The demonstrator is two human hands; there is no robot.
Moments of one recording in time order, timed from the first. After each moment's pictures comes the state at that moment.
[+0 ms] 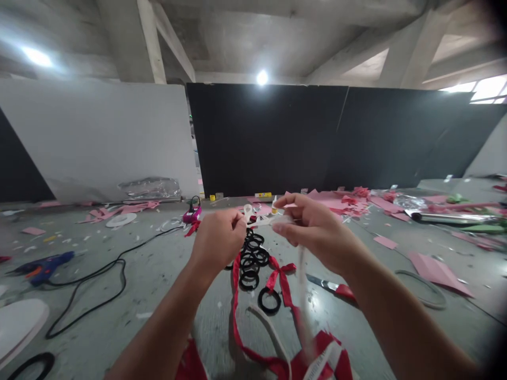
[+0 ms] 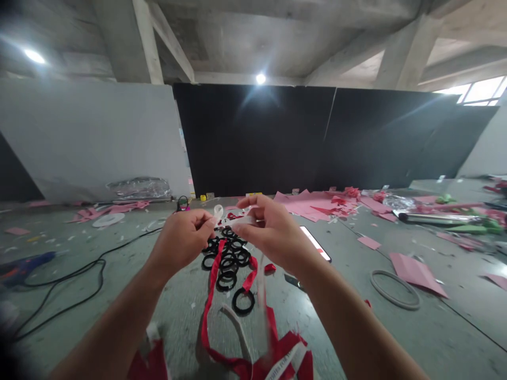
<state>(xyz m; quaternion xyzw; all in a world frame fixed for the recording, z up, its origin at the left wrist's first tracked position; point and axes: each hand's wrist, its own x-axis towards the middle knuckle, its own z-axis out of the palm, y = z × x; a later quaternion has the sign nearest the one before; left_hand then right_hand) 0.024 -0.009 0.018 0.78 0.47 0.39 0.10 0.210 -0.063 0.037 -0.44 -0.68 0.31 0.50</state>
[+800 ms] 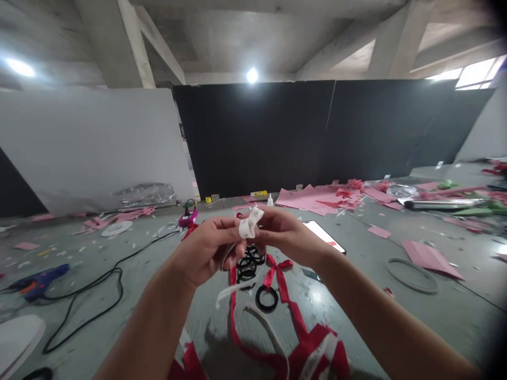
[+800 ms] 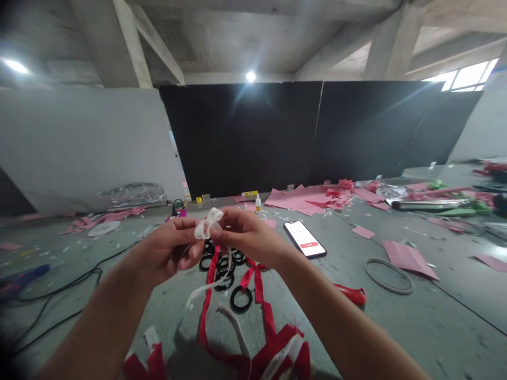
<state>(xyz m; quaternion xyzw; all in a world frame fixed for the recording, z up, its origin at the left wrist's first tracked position) 0.016 -0.016 0.025 0.57 0.23 0.33 0.71 0.200 -0.037 0.012 -0.22 -0.69 0.50 0.47</state>
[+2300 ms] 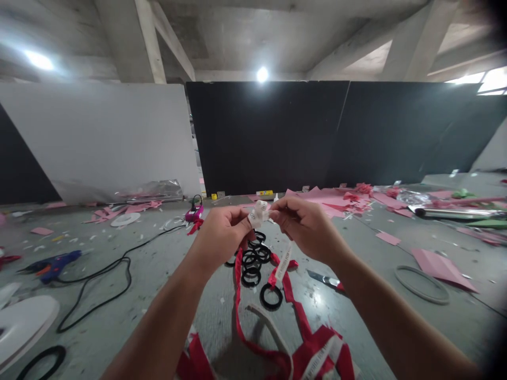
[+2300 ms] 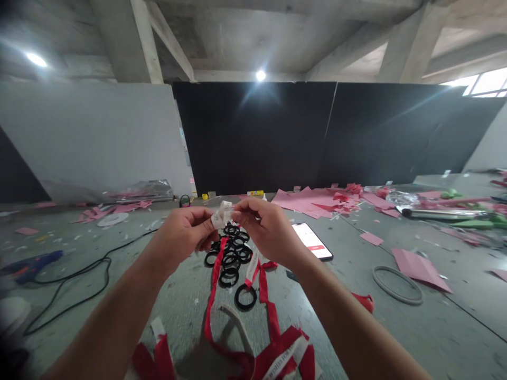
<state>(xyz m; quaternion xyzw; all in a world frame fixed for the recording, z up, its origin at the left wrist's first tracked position) 0.021 -0.017 0.024 0.73 0.36 0.42 0.40 0.210 -0.045 0.023 -0.40 -0.75 0.16 0.50</state>
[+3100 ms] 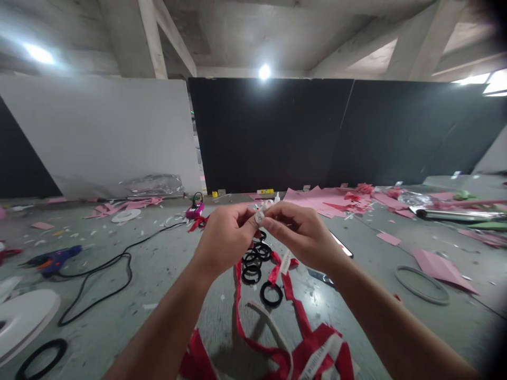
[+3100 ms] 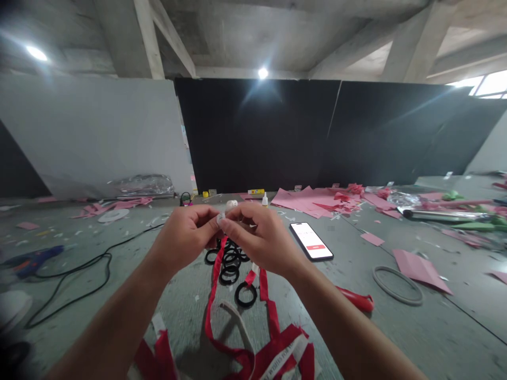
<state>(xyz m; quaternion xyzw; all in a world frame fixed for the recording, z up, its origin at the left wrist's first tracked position) 0.025 -0.027 0.026 0.77 0.38 0.43 0.28 0.195 -0.055 0.021 -0.39 -0.76 0.16 0.48</state>
